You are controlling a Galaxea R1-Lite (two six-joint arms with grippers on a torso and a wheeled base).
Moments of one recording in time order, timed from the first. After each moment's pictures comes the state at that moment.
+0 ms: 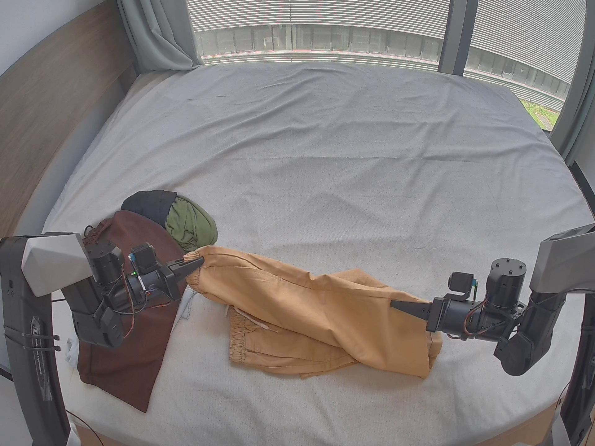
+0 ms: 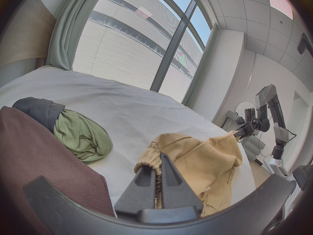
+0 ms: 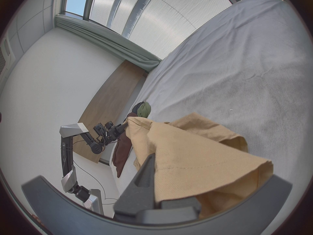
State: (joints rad) left arm 0.02 2.41 -0.76 -1.55 -0.83 -0.10; right arm 0.27 2.21 -0.38 -1.54 0.65 0.53
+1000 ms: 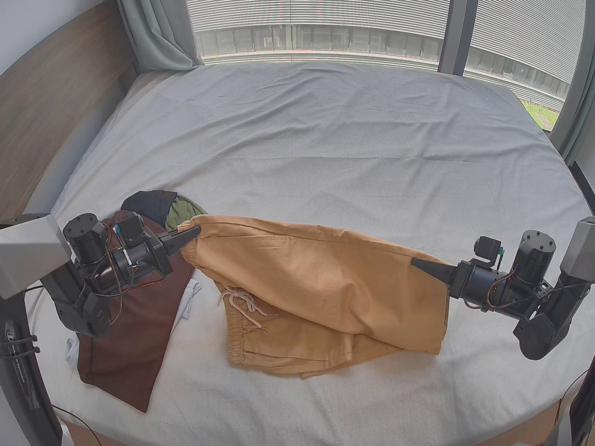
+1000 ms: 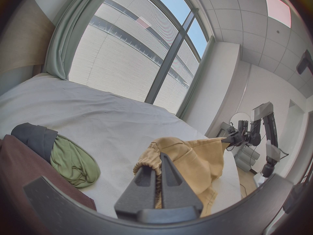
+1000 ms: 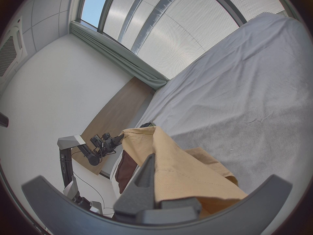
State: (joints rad) left arm -0.01 2.21 -0.71 -1.55 -0.82 -0.25; right arm 0.21 2.04 -0.41 -1.54 0.65 0.57
